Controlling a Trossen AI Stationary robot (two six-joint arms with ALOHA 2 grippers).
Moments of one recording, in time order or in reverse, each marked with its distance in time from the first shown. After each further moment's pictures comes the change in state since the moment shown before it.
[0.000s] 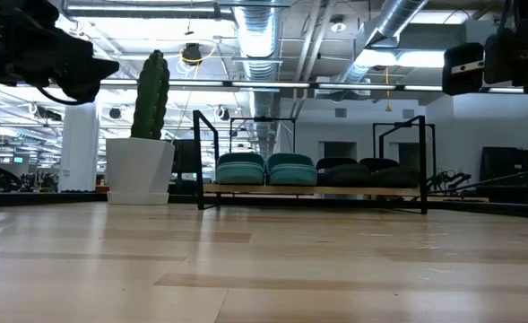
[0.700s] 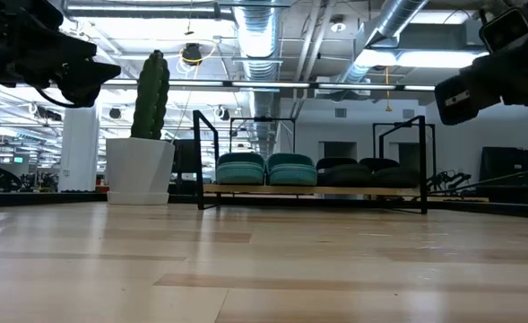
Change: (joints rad) left arm 0.000 0.010 -0.001 0.001 -0.018 -0.074; right arm 0.003 0.000 -0.001 -0.100 0.215 0.195
